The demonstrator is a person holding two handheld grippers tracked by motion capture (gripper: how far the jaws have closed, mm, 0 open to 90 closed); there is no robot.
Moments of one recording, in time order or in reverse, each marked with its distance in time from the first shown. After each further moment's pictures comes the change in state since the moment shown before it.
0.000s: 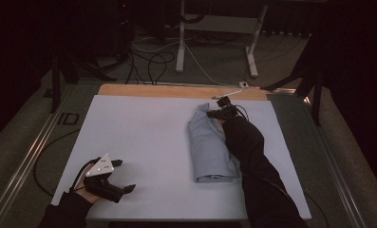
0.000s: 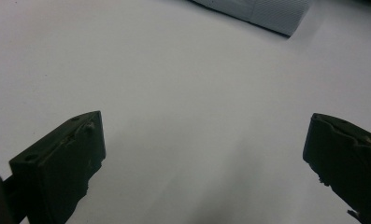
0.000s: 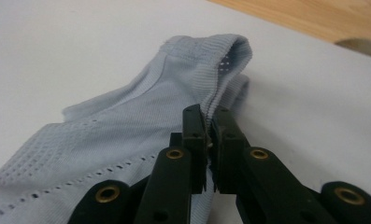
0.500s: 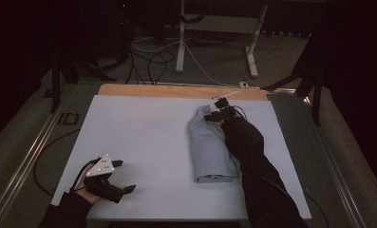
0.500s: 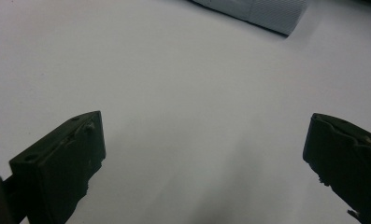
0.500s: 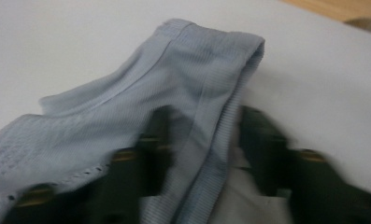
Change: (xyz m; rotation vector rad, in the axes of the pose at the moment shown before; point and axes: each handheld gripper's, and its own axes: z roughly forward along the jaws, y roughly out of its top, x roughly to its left) left arm -0.001 -0.001 0.001 -0.001 -0.007 0.005; right arm 0.001 -0.002 0.009 0.067 -0.024 -0.008
